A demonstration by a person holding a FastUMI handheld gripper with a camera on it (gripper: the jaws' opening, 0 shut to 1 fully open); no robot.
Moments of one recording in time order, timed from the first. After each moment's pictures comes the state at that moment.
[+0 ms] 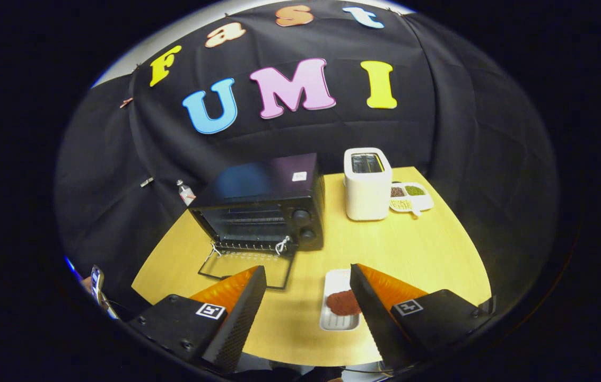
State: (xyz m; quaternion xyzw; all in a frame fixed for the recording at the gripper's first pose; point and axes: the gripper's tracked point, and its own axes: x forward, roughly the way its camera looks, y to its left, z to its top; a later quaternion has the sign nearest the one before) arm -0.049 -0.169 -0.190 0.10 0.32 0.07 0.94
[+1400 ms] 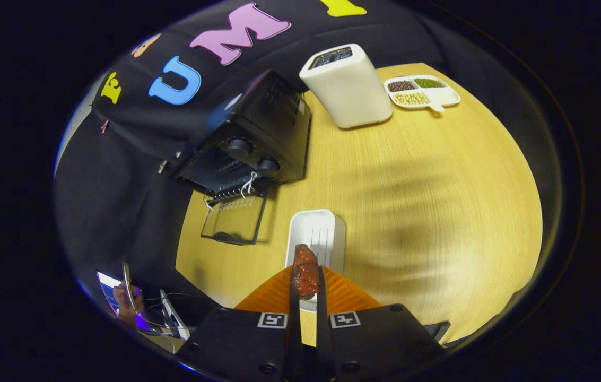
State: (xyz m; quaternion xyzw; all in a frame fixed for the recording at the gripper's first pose) arm -0.038 -0.201 -0.295 0.24 0.47 0.16 0.83
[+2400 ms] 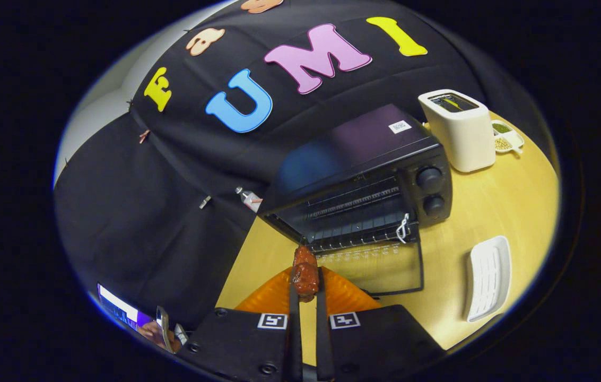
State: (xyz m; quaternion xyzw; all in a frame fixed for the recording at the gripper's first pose) arm 0.020 0.058 -0.217 0.30 0.32 0.18 0.88
